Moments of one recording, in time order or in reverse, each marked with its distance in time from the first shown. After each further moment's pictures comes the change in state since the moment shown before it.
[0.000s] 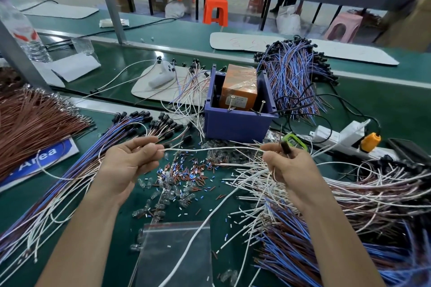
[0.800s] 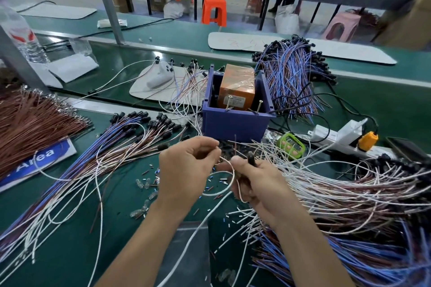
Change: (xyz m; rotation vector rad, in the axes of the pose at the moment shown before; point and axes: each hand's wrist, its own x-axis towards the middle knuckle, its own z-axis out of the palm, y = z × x) left_hand -0.048 -0.024 0.116 0.567 0.066 0.617; right_hand -0.027 0.010 0.046 0.130 -0.308 0.149
